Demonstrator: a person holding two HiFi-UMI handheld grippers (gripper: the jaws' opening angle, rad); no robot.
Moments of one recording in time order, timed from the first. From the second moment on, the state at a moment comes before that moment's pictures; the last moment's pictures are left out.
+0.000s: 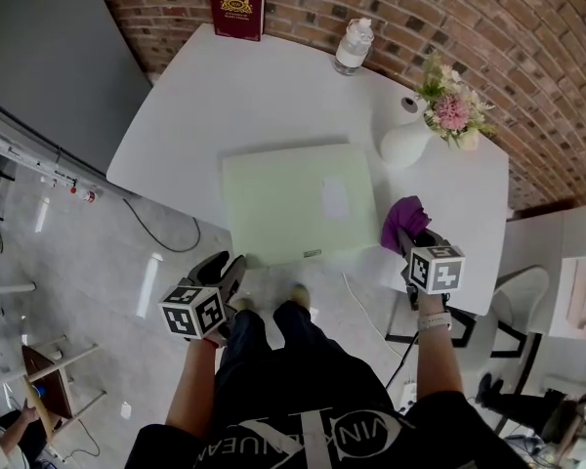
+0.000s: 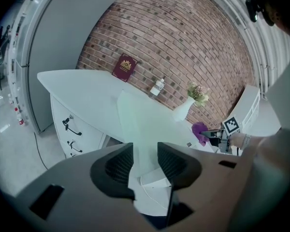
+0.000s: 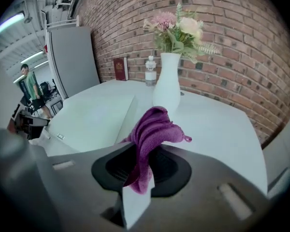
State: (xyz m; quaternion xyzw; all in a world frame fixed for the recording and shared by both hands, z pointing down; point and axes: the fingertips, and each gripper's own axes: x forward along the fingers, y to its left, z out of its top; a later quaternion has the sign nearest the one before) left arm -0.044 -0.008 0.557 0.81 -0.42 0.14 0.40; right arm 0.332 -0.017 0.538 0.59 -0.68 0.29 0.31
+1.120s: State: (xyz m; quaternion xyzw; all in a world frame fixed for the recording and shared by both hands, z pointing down) left arm -0.030 -0.042 0.557 0.85 -0.30 0.20 0.37; right arm 0.192 0.041 0.571 0.66 -0.60 0.45 0.09
